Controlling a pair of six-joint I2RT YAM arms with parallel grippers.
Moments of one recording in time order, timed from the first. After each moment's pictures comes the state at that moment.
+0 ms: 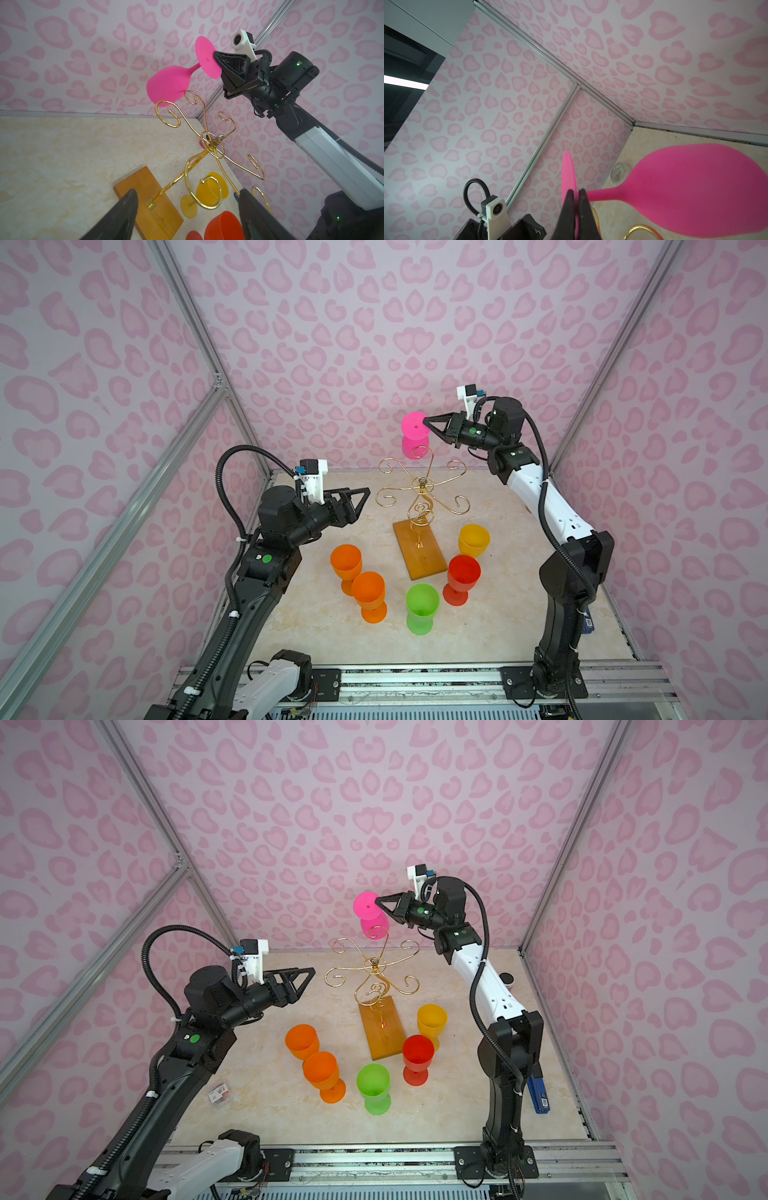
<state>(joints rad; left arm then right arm) -0.23 1.02 1.08 -0.20 0.51 -0.50 0.30 1.97 2.01 0.03 -0.83 1.02</state>
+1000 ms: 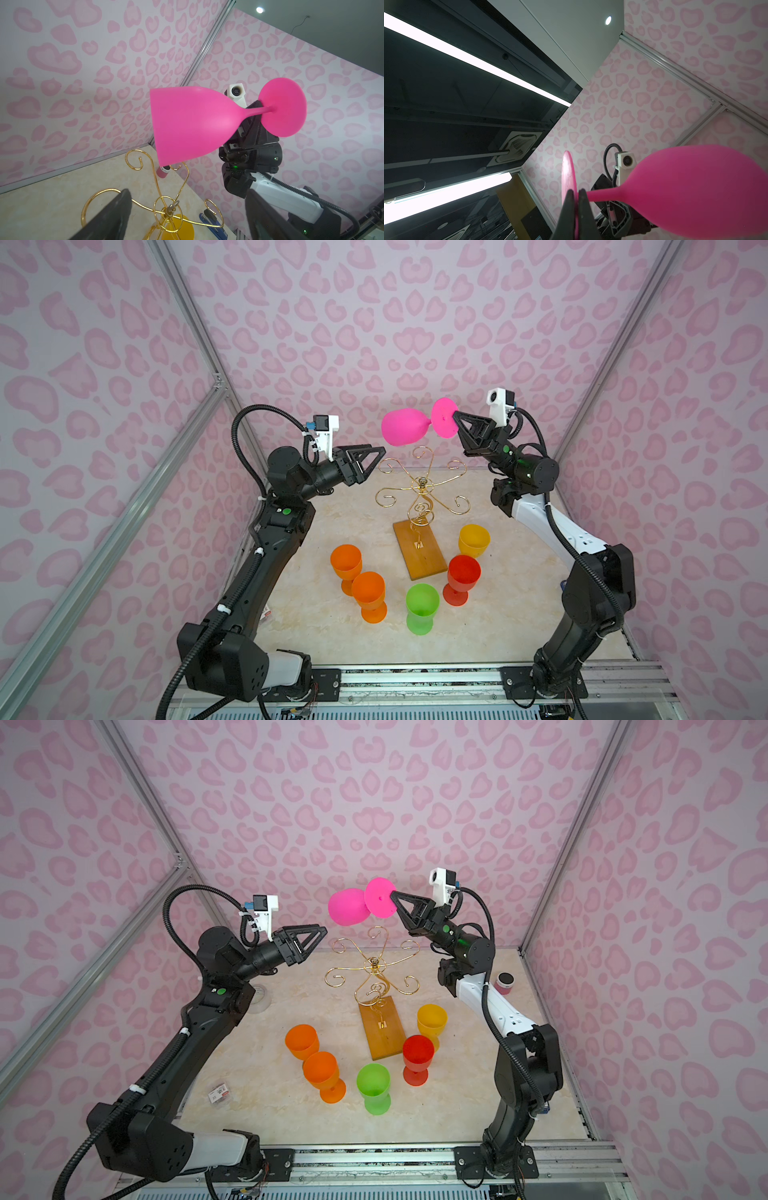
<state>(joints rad) -0.20 1.38 1.32 0.27 0.83 -0.72 0.33 1.76 1.51 1.32 -0.77 1.85</state>
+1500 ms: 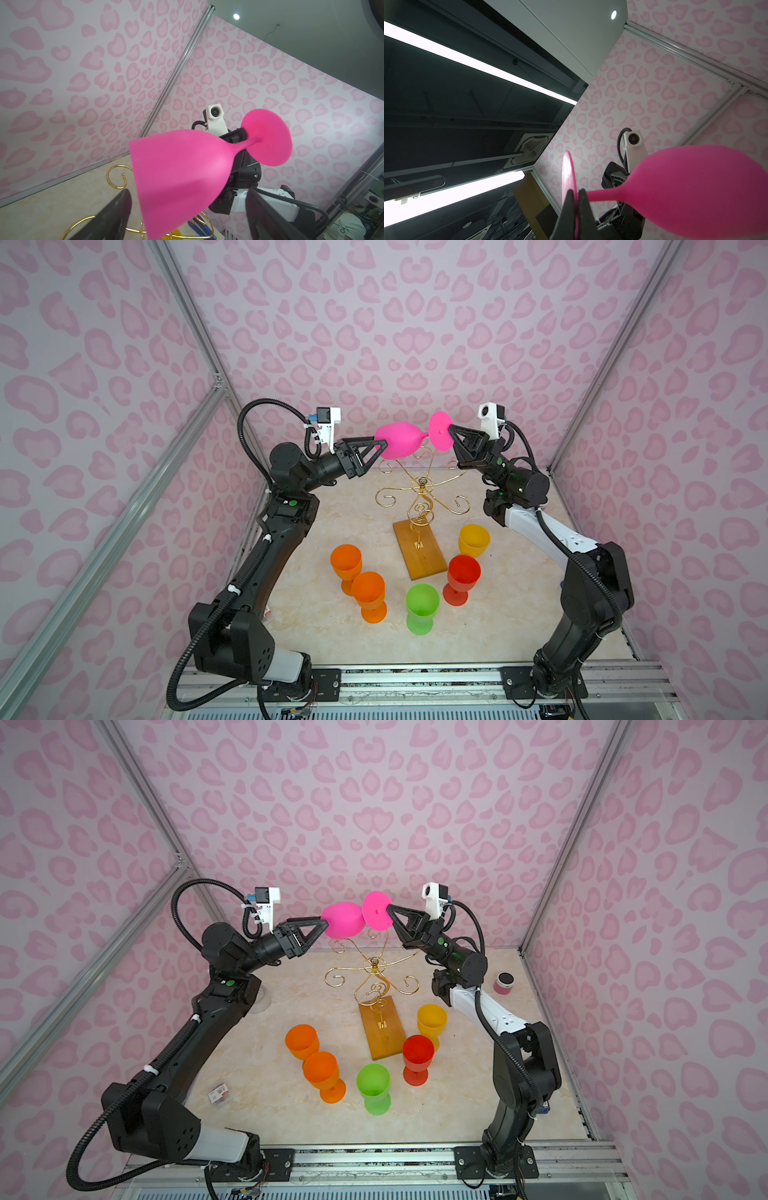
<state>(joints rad) -0.20 1.46 1.36 0.46 0.91 -0.85 0.36 1.76 1.40 1.44 -0.73 1.92</state>
